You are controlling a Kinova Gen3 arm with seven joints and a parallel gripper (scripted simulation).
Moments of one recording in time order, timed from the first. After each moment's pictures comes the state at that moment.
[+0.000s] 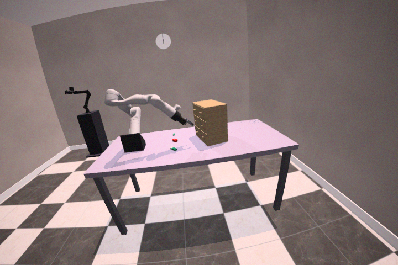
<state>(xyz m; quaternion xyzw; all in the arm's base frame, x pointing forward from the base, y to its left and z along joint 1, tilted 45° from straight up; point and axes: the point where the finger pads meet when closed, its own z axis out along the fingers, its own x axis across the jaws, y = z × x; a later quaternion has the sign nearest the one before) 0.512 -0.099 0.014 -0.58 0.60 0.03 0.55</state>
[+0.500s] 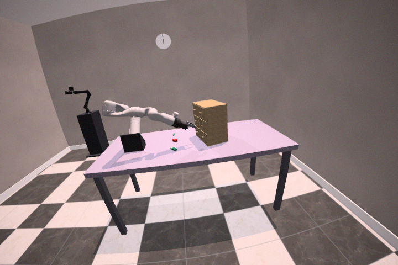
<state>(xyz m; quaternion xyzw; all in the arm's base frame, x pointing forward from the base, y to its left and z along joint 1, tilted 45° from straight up) 0.523 -0.081 -0.001 -0.50 0.60 -0.05 0.62</state>
